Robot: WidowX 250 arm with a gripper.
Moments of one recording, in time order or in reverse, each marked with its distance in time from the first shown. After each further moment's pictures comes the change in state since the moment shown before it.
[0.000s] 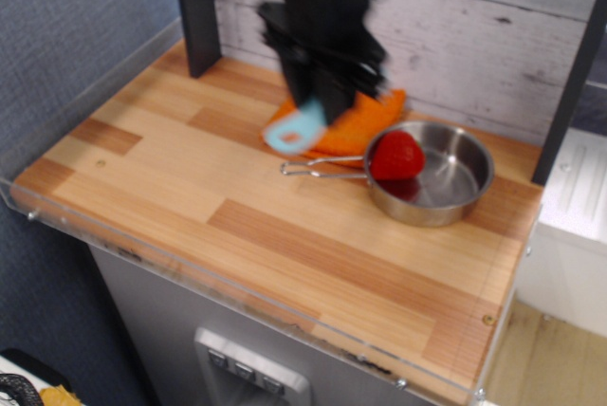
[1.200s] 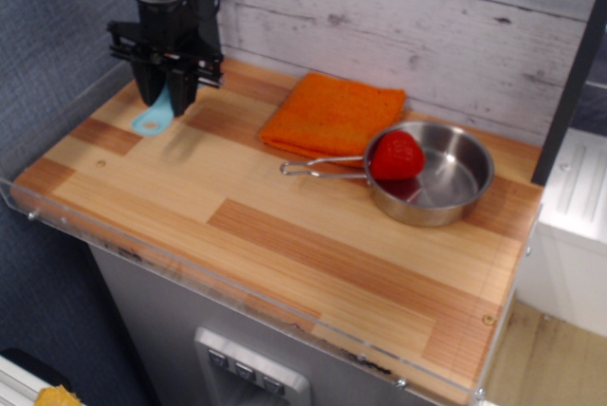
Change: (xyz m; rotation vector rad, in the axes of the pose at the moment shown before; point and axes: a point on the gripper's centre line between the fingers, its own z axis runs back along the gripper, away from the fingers) arm -0.025 0.153 -0.077 0.164 0.196 0.344
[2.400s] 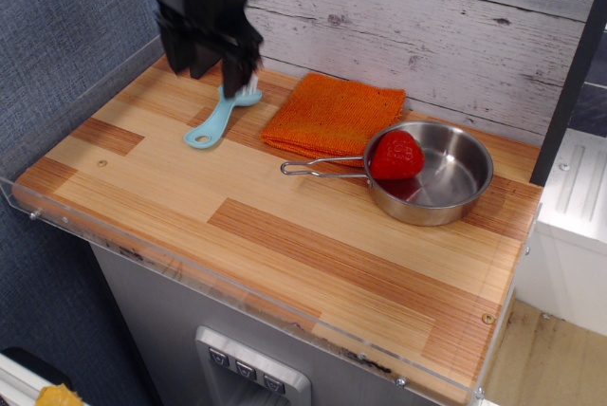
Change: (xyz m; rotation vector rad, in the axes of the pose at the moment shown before) arm 0.009 -0.033 0.051 0.053 -0.139 -0.184
